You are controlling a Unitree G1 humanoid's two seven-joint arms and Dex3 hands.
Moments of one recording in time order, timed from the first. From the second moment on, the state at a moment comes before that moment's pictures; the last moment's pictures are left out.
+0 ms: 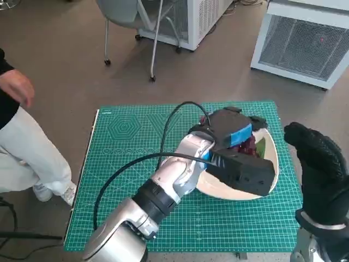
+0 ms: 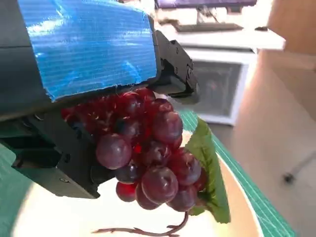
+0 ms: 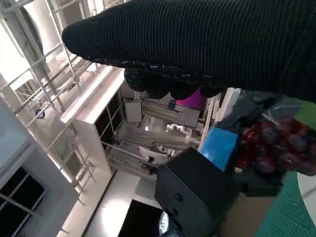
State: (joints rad) left arm -1.19 -0.03 -0.54 0.93 0.70 -0.01 -0.17; right arm -0.25 -0.14 -0.19 0.00 0.31 -0.54 0.27
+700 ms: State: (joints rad) left arm -1.19 0.02 -0.47 1.01 0.59 -0.14 -0.11; right arm -0.26 -0.13 -0.19 0.03 0.30 -0.55 0.27
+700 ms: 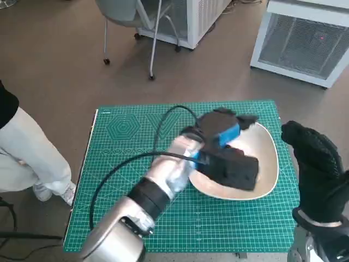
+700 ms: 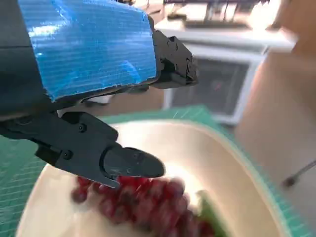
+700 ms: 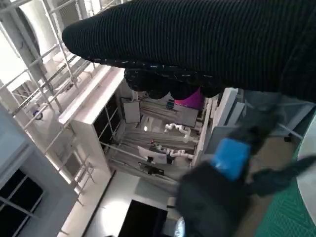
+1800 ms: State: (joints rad) left arm -0.80 0.20 -0.03 0.88 0.05 -0.69 -0.20; right arm -0.29 -0.11 -0.17 0.04 0.29 -0.55 0.26
